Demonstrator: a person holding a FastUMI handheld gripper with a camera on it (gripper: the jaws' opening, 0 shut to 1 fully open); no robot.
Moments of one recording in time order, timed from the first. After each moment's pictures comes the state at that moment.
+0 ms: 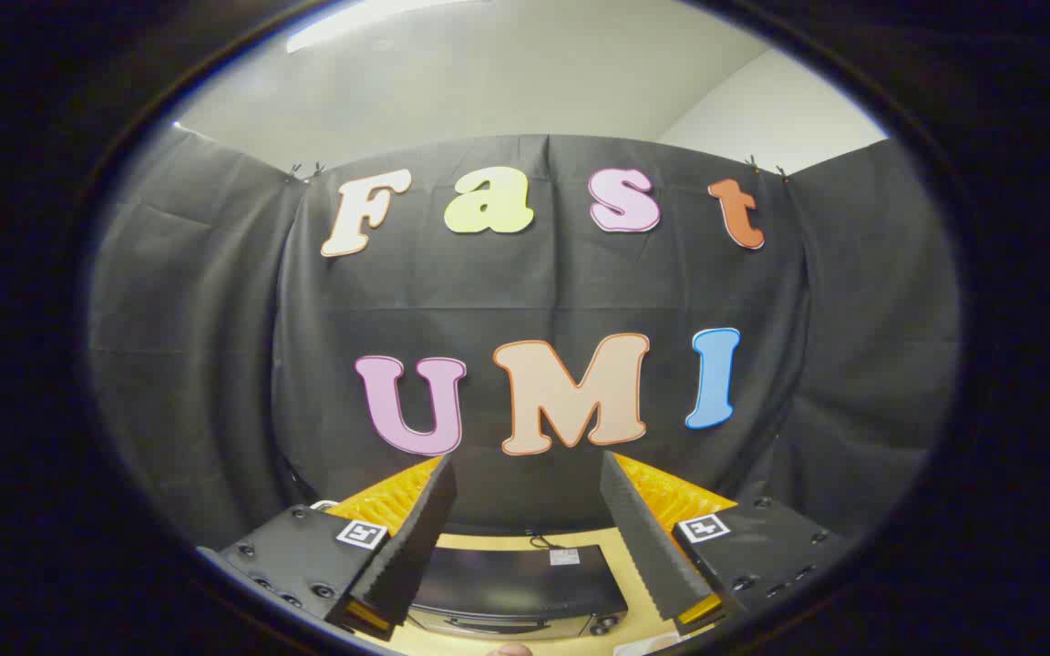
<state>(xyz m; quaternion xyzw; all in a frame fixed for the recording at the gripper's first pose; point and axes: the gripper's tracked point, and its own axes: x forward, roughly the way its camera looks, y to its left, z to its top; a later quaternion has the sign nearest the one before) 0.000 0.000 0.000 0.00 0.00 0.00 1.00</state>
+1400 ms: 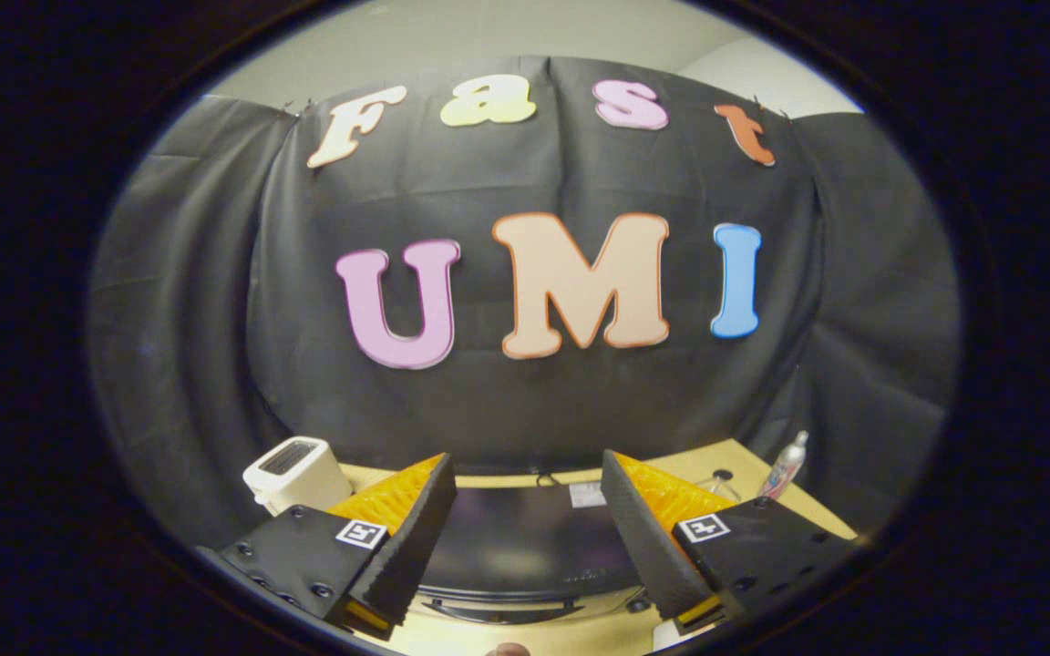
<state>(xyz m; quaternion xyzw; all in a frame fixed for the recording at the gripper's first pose) 0.067 0.018 -0.225 0.00 0.11 -0.01 0.99</state>
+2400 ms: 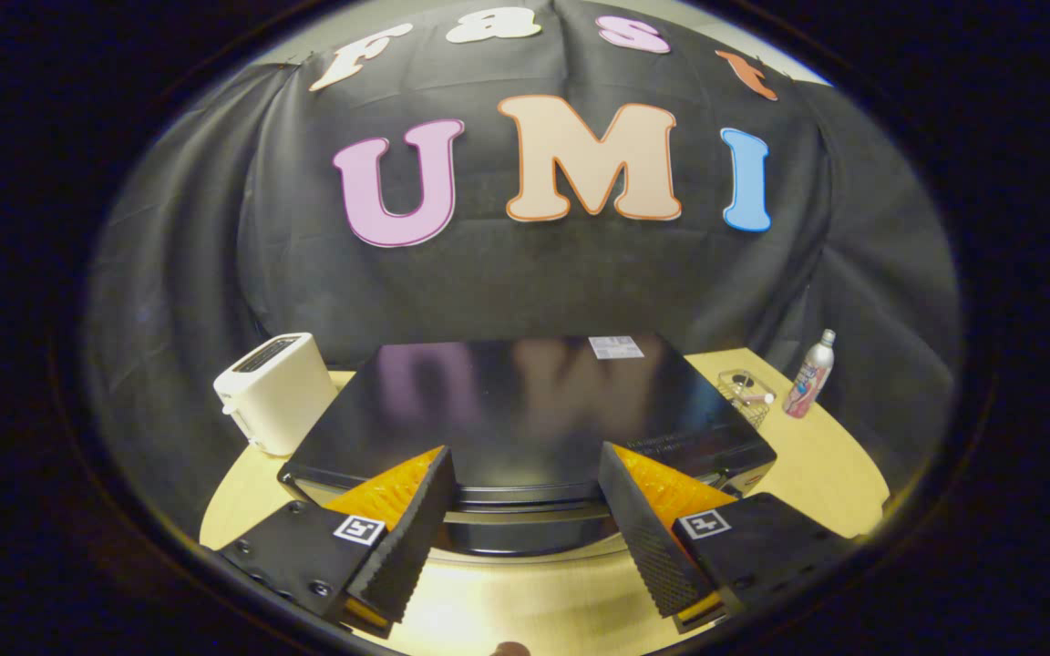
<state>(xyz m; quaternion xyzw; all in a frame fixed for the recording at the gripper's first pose) 0.038 0.024 -0.372 0.00 0.22 0.00 0.98</state>
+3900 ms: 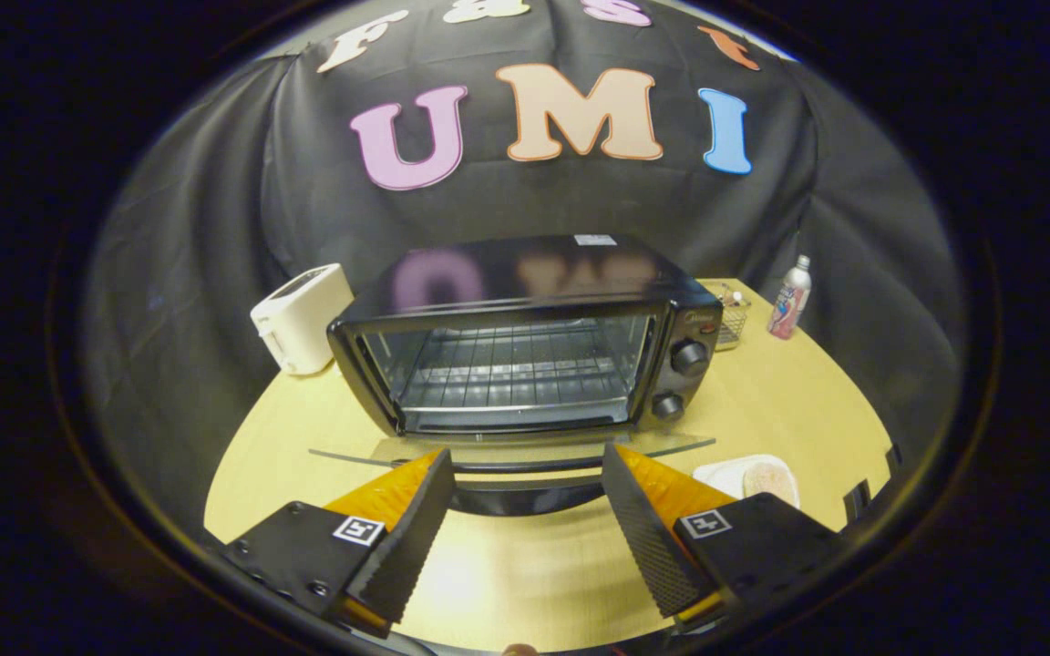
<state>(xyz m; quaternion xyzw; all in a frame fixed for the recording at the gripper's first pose) -0.104 0.007 -0.430 0.00 0.31 0.01 0.95</state>
